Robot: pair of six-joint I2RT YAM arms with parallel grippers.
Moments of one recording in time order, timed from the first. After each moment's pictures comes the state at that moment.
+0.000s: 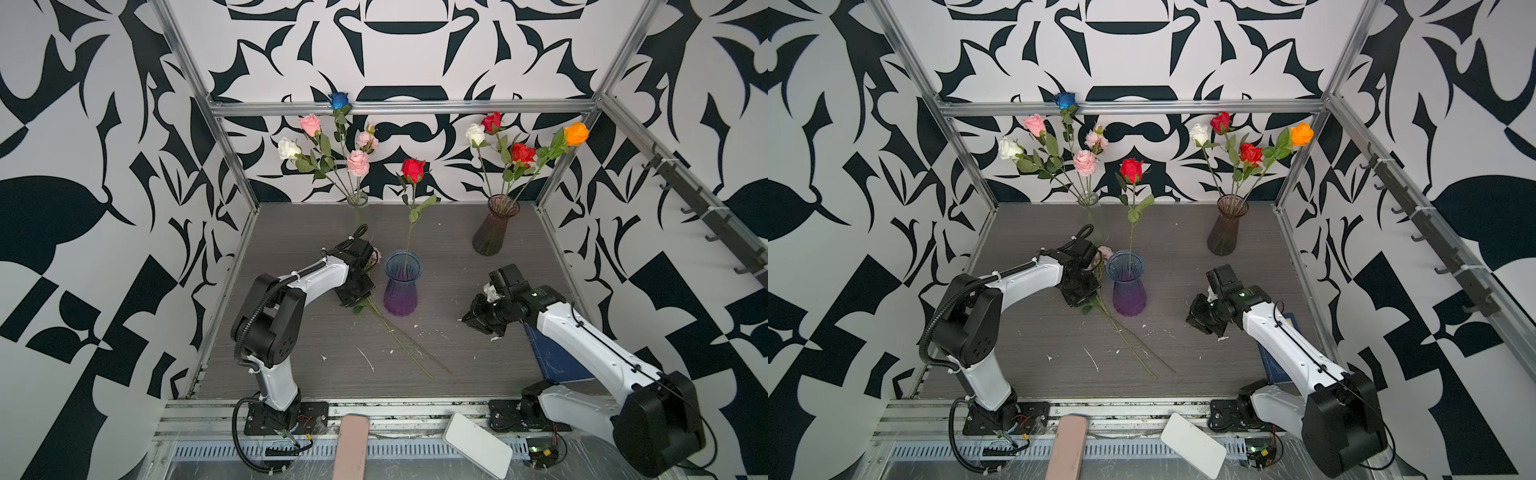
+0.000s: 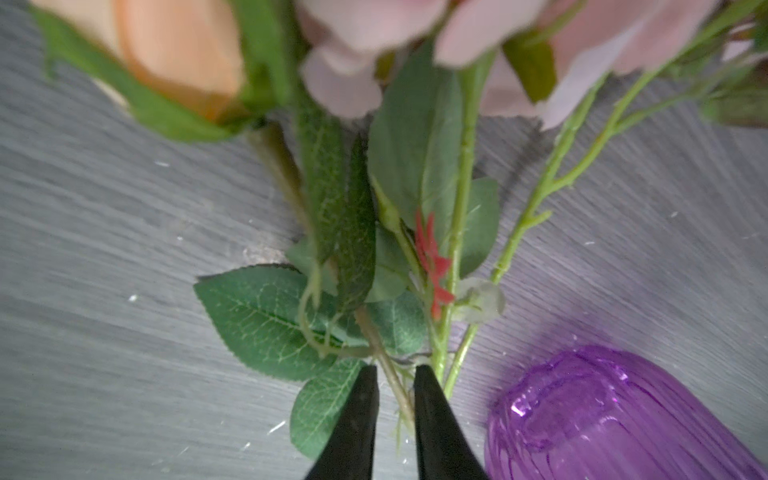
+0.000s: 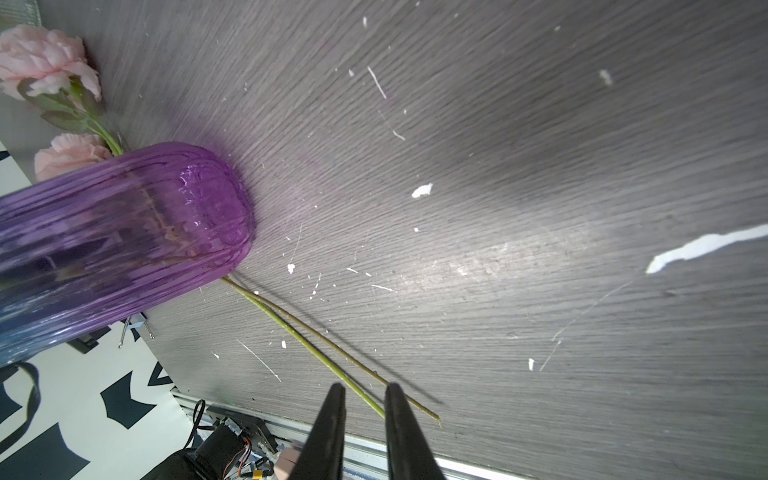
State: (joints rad) left arm -0.51 1.79 1.18 -0.74 0.06 -1.05; right arm 0.34 1.14 0.76 -0.79 -0.38 0.92
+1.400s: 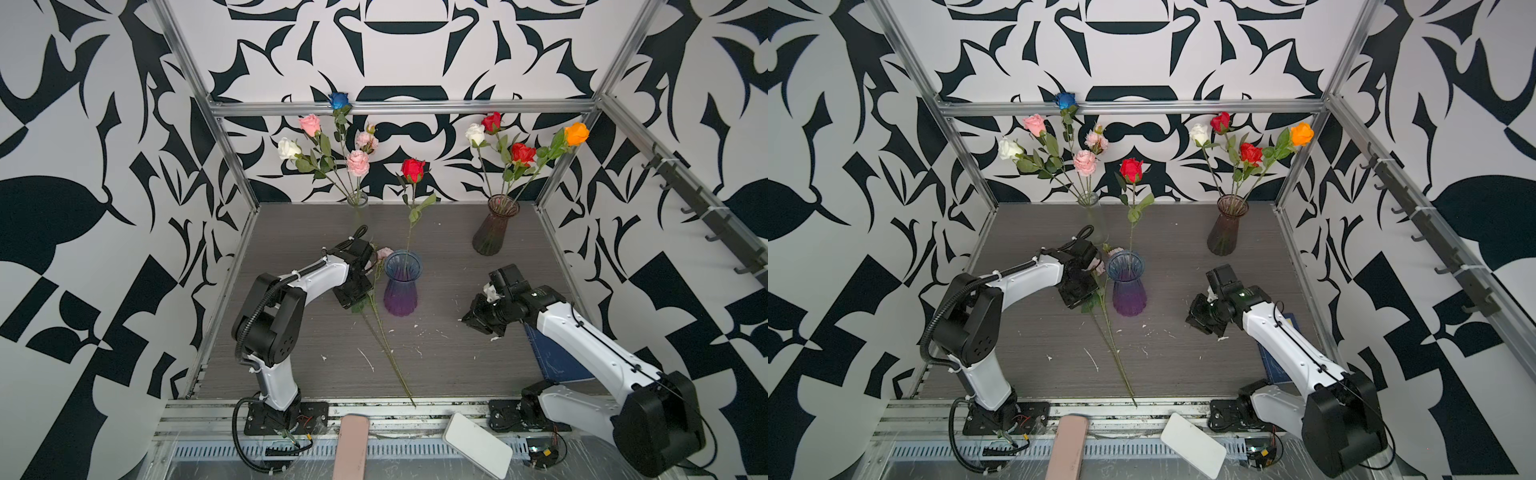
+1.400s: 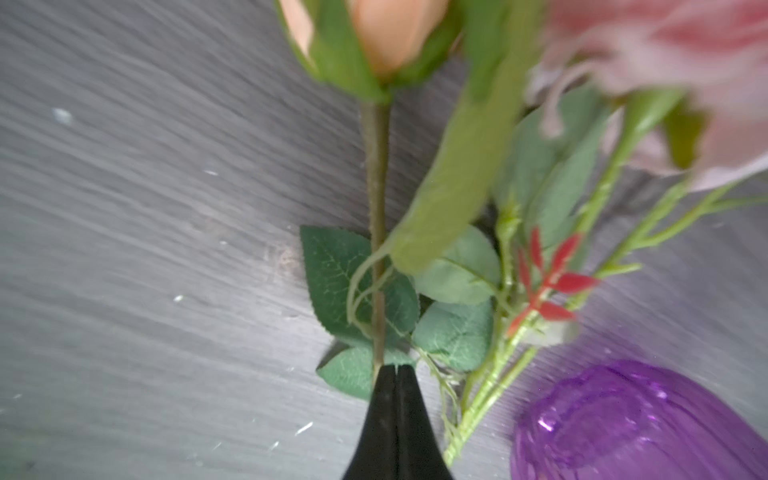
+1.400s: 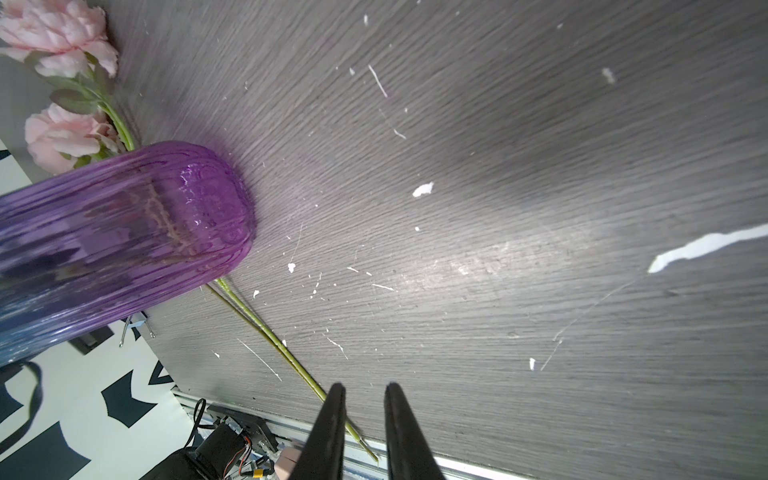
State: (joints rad) left arm -0.51 1.78 1.20 -0.79 0.01 -1.04; right arm 0.34 1.14 0.76 -0.79 -0.38 0.92
